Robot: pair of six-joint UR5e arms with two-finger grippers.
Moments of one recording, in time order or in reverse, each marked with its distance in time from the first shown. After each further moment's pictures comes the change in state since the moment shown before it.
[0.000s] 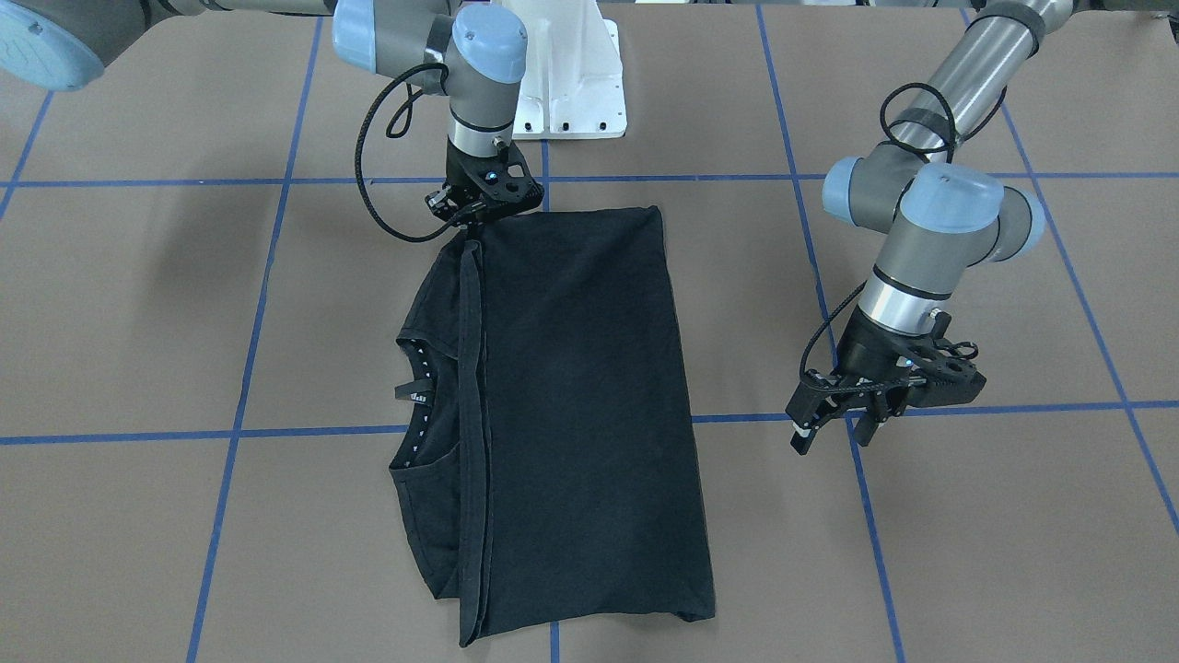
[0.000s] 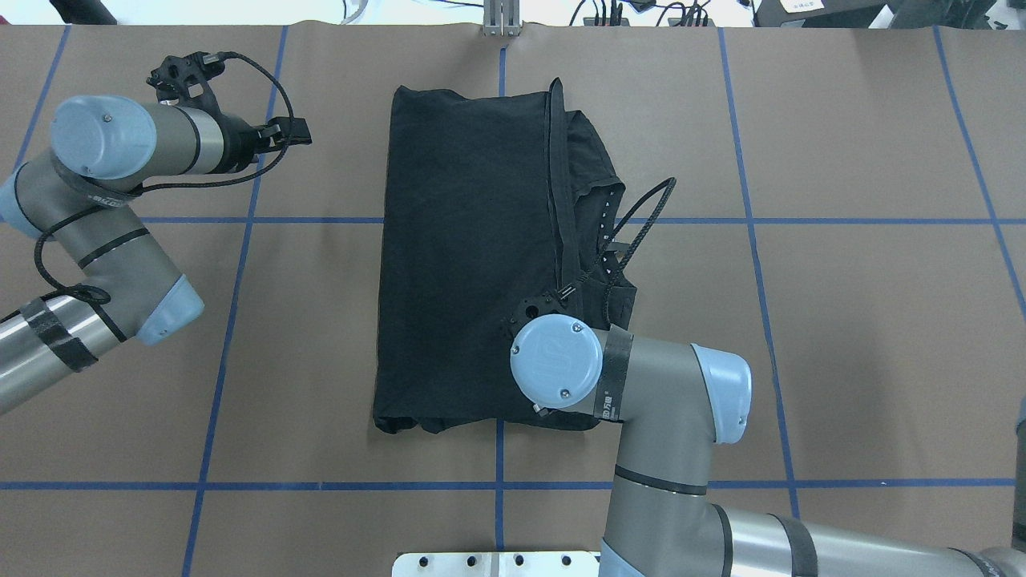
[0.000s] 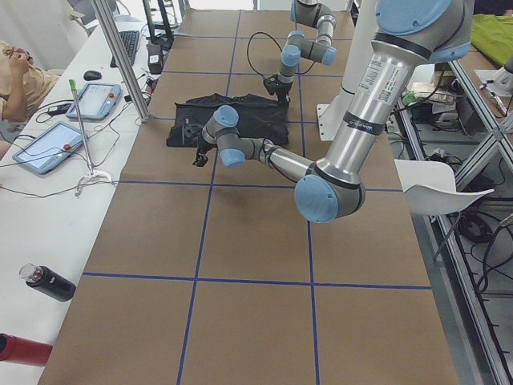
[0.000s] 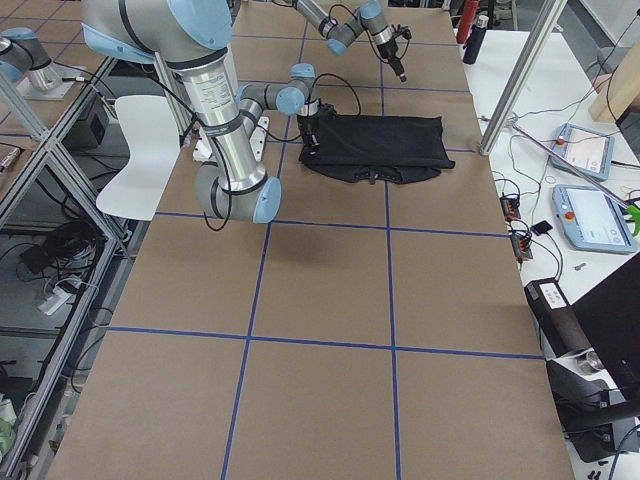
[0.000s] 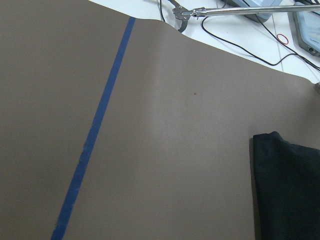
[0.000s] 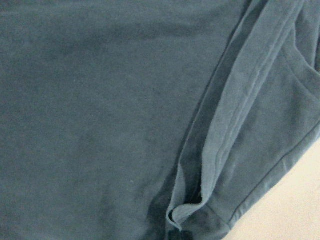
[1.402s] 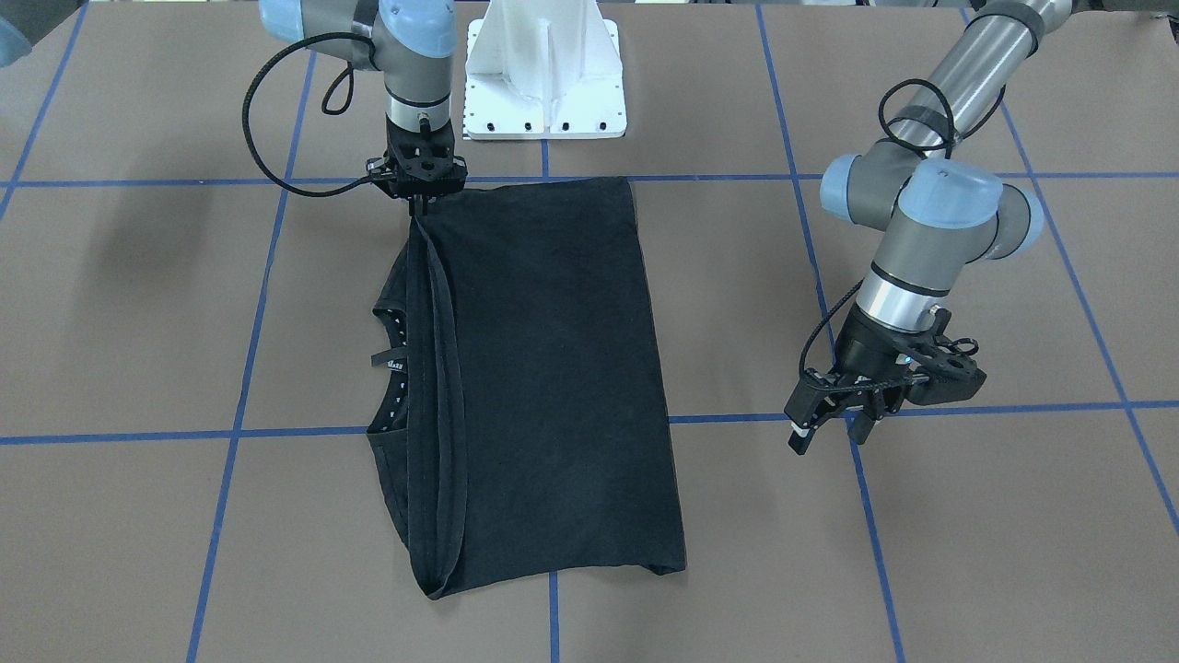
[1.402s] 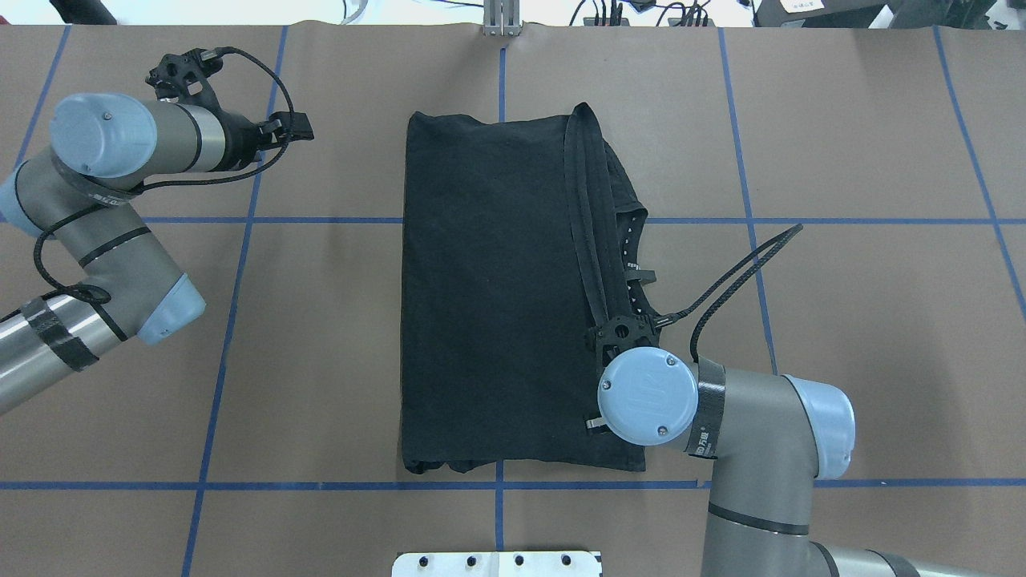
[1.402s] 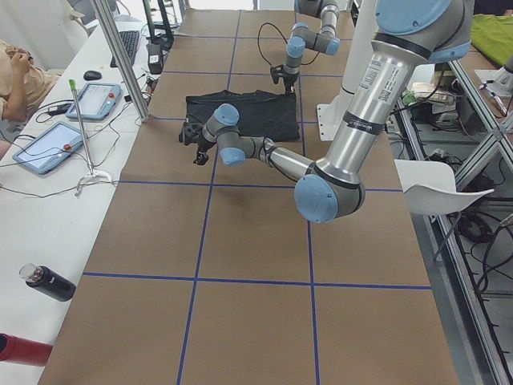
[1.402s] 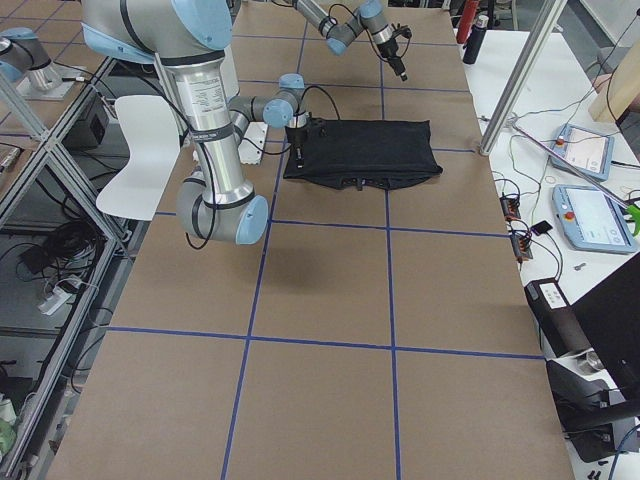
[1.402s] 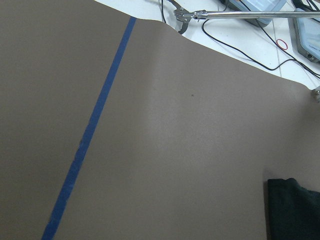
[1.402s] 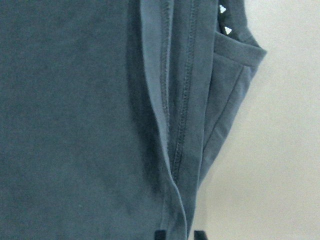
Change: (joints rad) left arm 0.000 -0.003 -0.011 0.003 0.003 -0.053; right arm -0.036 -0.192 0.176 0.019 0.006 0.405
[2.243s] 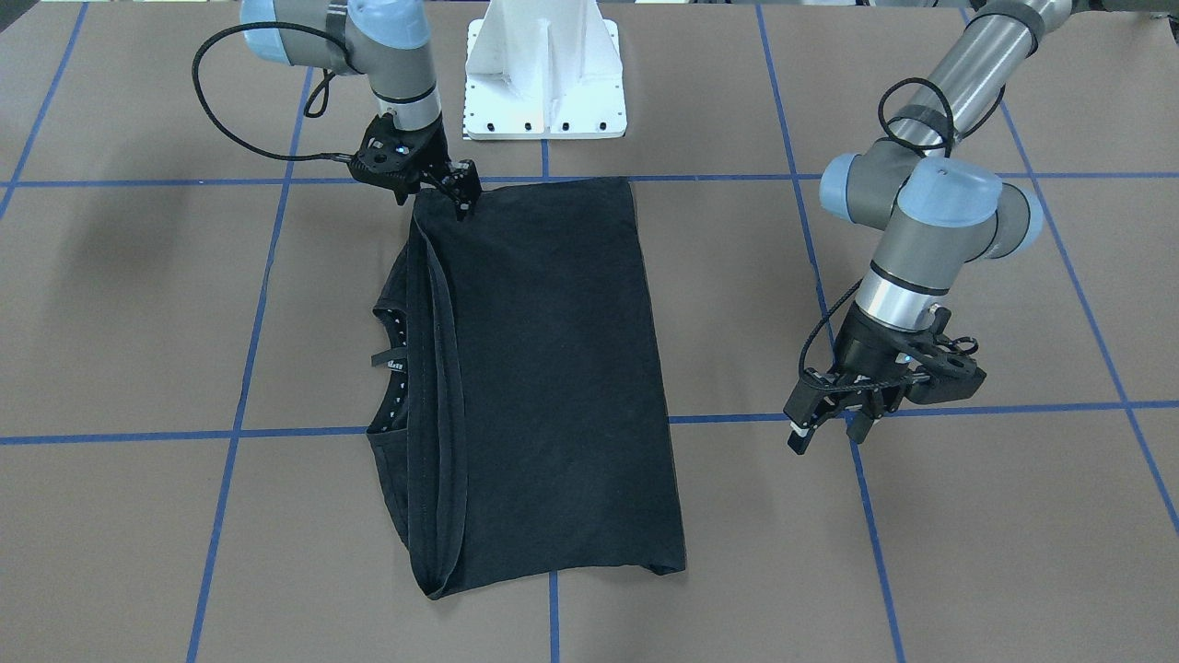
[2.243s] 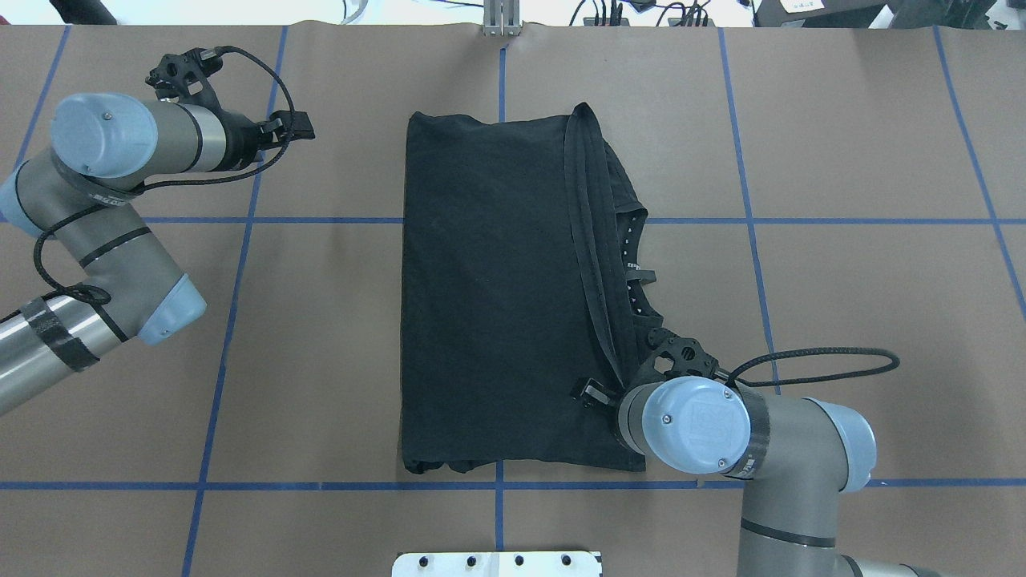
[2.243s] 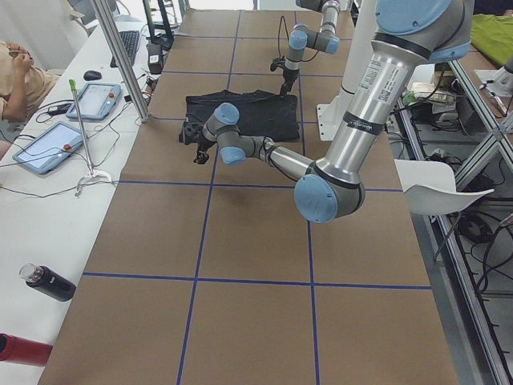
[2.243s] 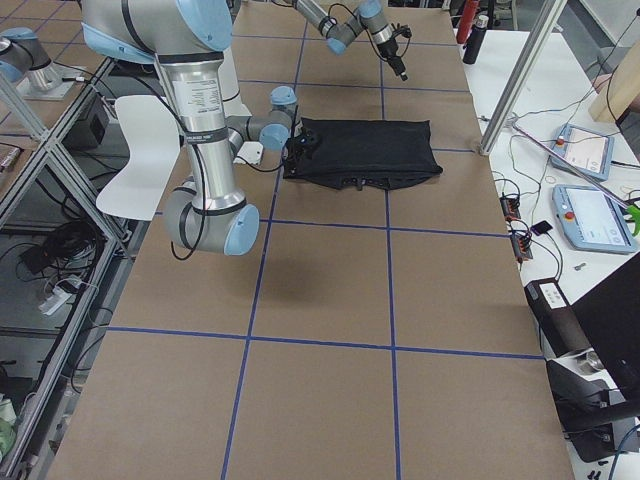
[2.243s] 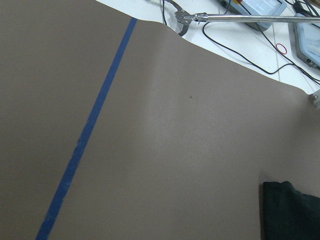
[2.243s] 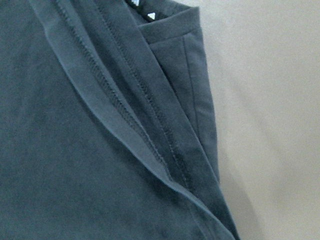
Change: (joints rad) left arm 0.001 0.000 -0.005 0.003 0.002 -0.011; right arm -0.031 -0.110 -0.040 0.398 -0.083 0.806
